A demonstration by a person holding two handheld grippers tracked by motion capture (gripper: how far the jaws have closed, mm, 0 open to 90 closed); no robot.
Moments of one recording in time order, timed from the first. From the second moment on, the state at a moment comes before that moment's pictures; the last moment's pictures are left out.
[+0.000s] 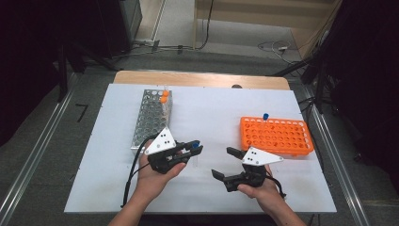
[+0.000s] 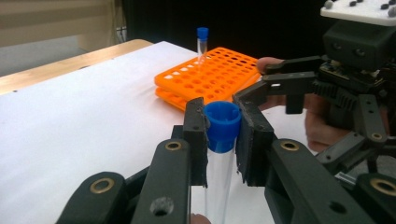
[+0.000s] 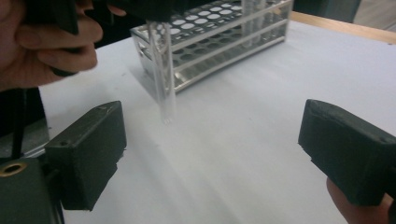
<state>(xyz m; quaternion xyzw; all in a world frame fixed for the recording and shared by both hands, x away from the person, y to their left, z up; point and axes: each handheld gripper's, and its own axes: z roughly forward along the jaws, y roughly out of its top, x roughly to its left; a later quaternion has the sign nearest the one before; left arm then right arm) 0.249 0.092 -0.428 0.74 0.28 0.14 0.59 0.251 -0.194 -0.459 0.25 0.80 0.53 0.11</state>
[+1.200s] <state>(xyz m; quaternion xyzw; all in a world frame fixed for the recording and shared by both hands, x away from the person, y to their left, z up) 0.305 0.152 -0.402 0.70 0.36 0.23 0.57 0.259 -0.286 -0.476 0.31 0.80 0.49 0.15</state>
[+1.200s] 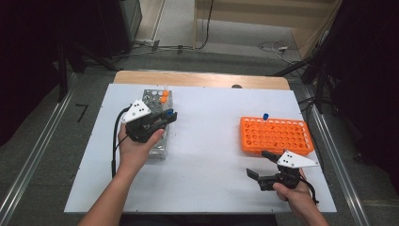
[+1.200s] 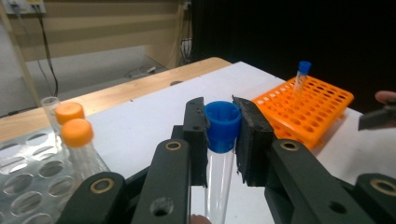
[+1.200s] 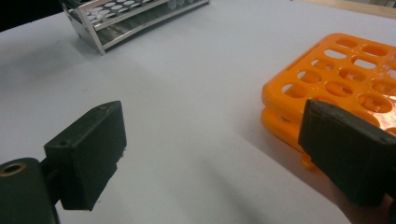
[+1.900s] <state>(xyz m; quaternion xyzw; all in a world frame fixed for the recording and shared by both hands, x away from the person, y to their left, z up) 0.358 0.174 -0.399 0.67 0.42 0.28 0.55 0.261 -0.288 -0.478 0.31 0.80 0.49 0.15</state>
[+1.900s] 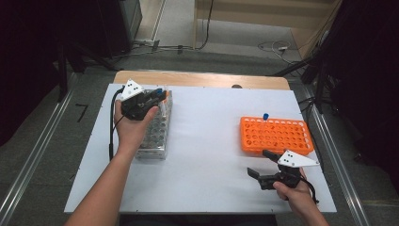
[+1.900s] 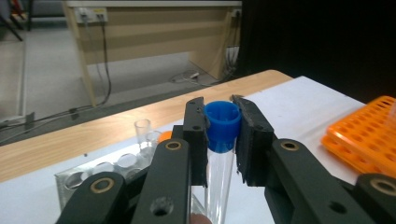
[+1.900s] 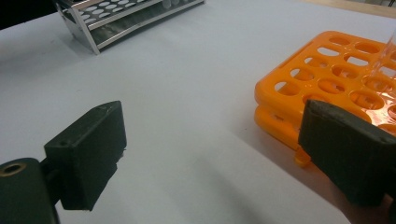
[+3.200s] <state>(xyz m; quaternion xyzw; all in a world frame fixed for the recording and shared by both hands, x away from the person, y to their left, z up) 0.339 0.169 -0.410 0.67 0.45 0.25 0.53 0.311 -0.298 -0.456 0.40 0.74 0.50 0.22</state>
